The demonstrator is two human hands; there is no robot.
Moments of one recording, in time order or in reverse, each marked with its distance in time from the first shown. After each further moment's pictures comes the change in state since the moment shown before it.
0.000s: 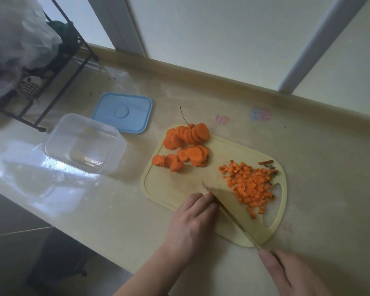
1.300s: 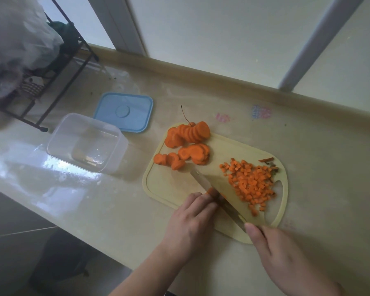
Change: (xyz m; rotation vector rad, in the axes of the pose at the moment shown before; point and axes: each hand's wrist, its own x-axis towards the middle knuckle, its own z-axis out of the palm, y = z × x) left_hand -0.007 -0.005 -0.004 -0.029 -0.007 0.016; right_hand 0.029 -0.007 0.015 0.140 -0.136 -0.022
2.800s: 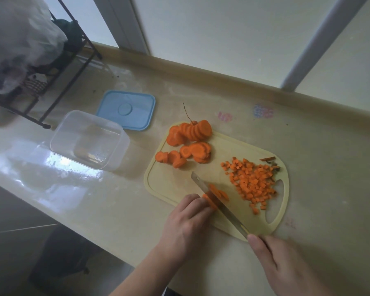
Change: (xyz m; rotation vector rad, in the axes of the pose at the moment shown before) left_hand -0.009 -0.005 -0.006 -0.036 0.011 0.032; right_hand -0.017 -0.004 -0.004 0.011 -0.031 0.031
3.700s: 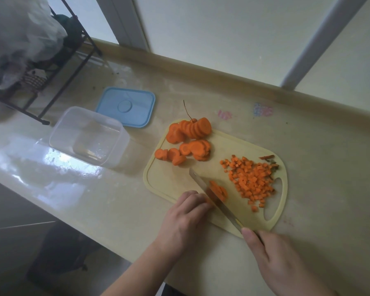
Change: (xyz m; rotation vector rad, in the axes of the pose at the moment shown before) left_hand -0.004 -0.005 0.001 -0.043 -0.009 -0.041; right_hand 0.002 -0.002 0.004 -0.021 -0.007 -0.019
